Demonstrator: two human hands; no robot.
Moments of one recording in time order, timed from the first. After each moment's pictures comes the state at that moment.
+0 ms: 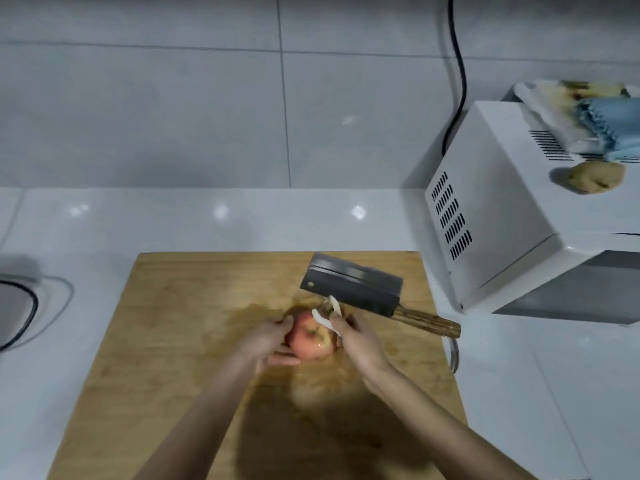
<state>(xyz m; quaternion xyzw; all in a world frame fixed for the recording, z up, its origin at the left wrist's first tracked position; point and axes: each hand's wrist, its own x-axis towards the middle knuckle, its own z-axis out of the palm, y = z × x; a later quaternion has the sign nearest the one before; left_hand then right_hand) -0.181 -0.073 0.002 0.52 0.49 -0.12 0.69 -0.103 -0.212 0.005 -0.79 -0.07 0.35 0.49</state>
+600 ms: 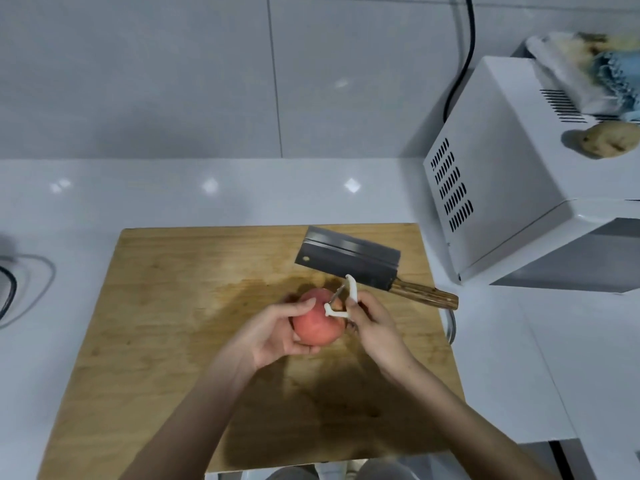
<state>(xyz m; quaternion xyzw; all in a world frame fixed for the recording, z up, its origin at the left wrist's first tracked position) -0.190 -0.085 0.001 0.36 0.33 -0.17 0.85 -0.107 -0.240 0.000 -0.77 -0.15 0.31 0.54</state>
